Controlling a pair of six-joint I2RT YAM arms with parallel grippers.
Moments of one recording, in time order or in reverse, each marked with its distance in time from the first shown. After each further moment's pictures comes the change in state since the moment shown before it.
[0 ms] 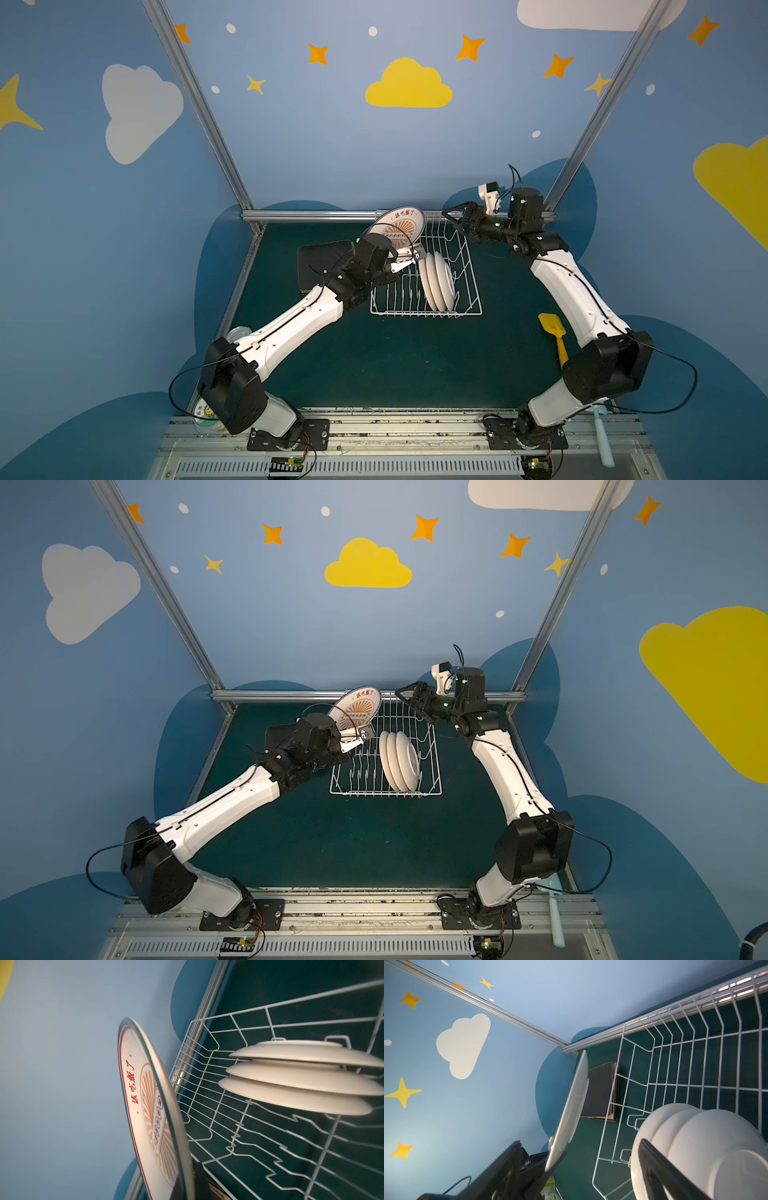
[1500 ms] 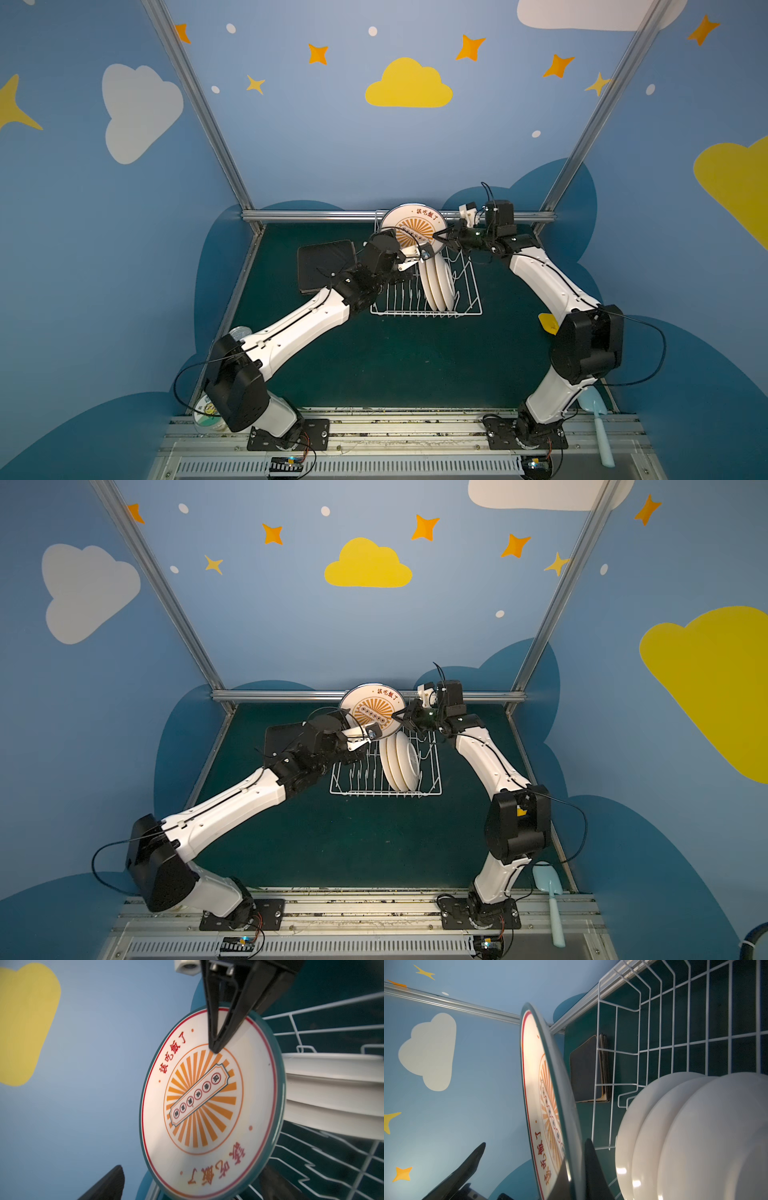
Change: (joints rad) left arm -0.008 -0.014 0.020 0.053 -0.060 -0.106; right arm 0.027 0.118 -0.050 0.037 -0.015 0.099
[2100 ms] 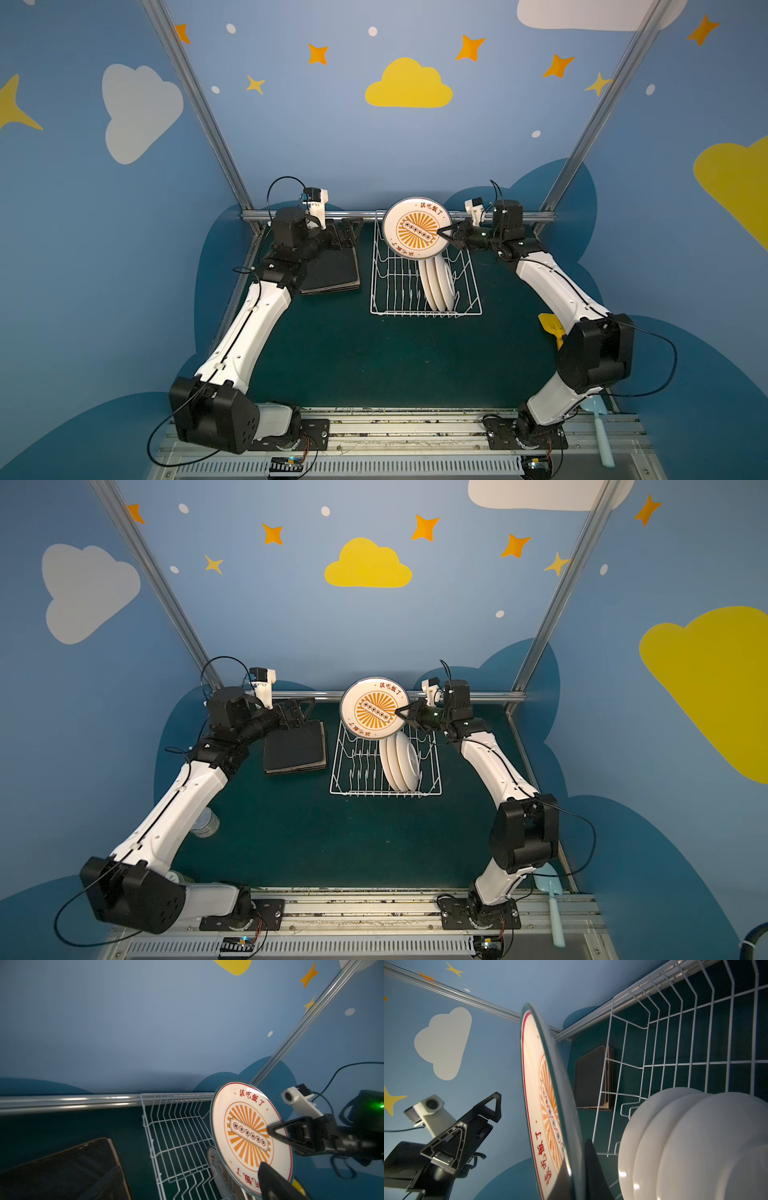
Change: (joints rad) left arm 0.525 -0.082 0.013 -0.006 0.710 -1.164; right arm -0.014 -0.058 -0.061 0.069 -0.012 -0.068
